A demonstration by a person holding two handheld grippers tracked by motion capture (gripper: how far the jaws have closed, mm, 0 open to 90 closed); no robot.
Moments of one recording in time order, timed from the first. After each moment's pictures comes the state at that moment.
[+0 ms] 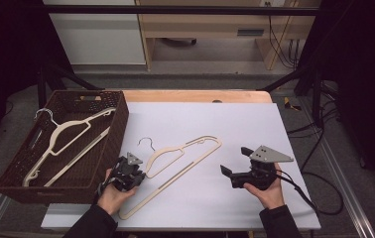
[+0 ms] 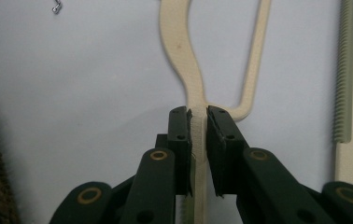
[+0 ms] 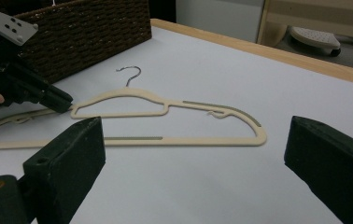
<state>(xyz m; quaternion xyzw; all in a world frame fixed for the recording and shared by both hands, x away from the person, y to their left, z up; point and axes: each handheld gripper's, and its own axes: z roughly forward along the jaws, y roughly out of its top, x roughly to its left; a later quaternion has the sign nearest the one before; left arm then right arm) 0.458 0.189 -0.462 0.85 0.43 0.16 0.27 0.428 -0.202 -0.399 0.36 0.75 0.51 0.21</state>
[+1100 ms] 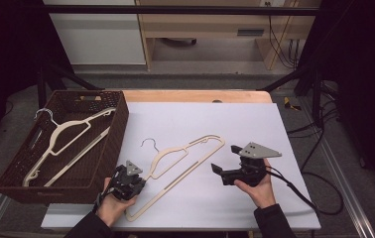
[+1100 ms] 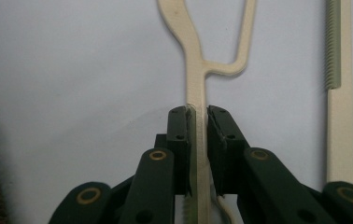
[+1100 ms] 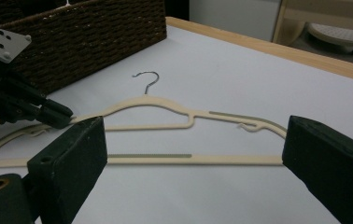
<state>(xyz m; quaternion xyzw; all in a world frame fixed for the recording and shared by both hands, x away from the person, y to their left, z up) 0.432 0.189 -0.465 0.85 0.43 0.17 0.27 0.439 -0.177 -0.398 0.35 0.76 0.51 0.19</state>
